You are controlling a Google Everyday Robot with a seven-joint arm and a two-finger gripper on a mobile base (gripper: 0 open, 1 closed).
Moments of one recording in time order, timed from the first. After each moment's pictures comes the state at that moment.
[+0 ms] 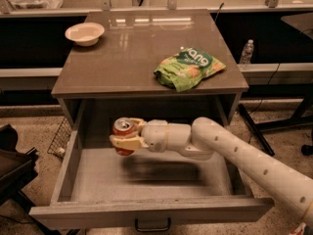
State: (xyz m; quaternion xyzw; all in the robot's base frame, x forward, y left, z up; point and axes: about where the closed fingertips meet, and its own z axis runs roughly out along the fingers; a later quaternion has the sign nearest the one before) arm 0.526 0.106 0.733 -0.44 0.54 0.51 0.51
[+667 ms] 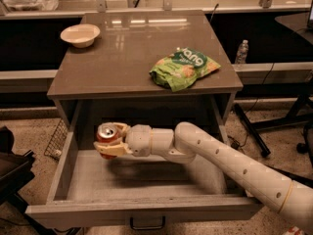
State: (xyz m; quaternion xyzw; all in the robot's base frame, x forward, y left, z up) arm 0.508 0.159 0.701 -0.45 0.49 0.54 0.52
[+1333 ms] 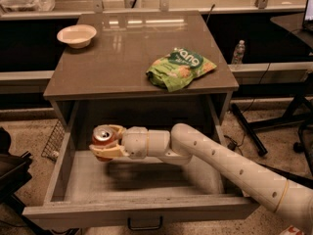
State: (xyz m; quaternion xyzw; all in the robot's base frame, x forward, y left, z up) arm 0.504 0.167 0.700 -0.46 0.49 0.54 0.52
